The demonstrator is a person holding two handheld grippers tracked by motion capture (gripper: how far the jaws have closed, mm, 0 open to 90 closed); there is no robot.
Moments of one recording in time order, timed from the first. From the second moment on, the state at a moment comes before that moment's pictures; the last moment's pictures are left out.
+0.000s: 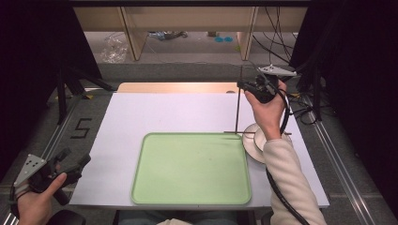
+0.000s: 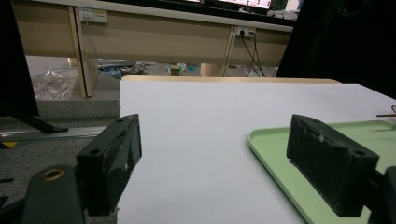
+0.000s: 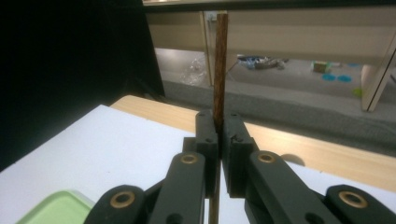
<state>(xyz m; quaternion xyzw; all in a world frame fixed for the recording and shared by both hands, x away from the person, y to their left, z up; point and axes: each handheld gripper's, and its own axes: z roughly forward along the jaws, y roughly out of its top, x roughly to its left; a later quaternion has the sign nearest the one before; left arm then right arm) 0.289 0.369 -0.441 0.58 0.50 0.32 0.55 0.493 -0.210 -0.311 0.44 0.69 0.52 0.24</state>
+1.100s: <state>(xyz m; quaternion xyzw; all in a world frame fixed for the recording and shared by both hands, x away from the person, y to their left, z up) 0.288 0.368 -0.441 0.58 0.52 0.32 0.55 0.495 -0.156 -0.337 0.62 0.73 0.29 0.03</state>
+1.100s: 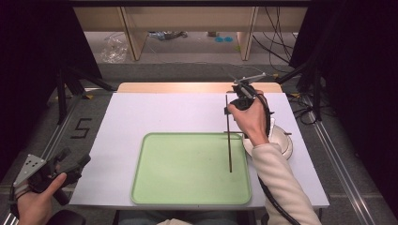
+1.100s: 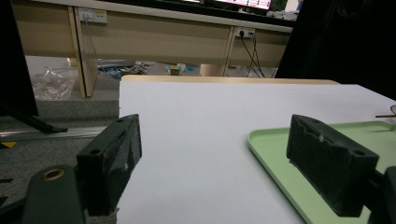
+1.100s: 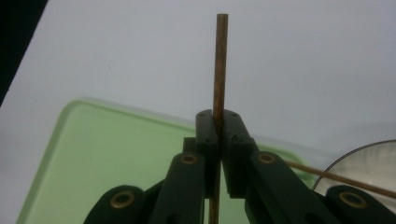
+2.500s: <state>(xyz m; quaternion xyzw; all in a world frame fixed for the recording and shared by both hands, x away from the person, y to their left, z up) 0.289 0.370 -0.441 0.58 0.51 0.32 0.55 0.507 -0.121 -0.450 0.71 0.70 0.10 -0.06</state>
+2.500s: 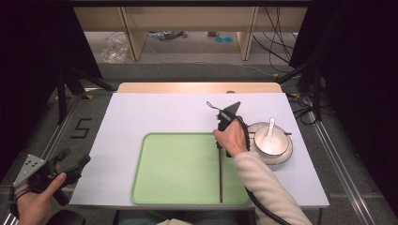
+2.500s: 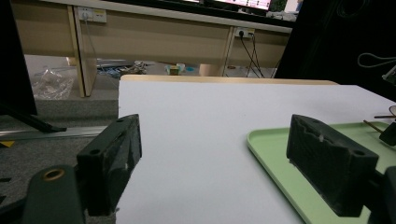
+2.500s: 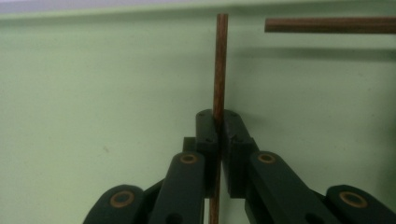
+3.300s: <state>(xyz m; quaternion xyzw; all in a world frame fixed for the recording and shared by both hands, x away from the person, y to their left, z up) 0.289 0.370 -0.441 0.58 0.51 0.32 0.55 0.502 -0.114 -0.432 0.66 0.75 0.08 -0.04</state>
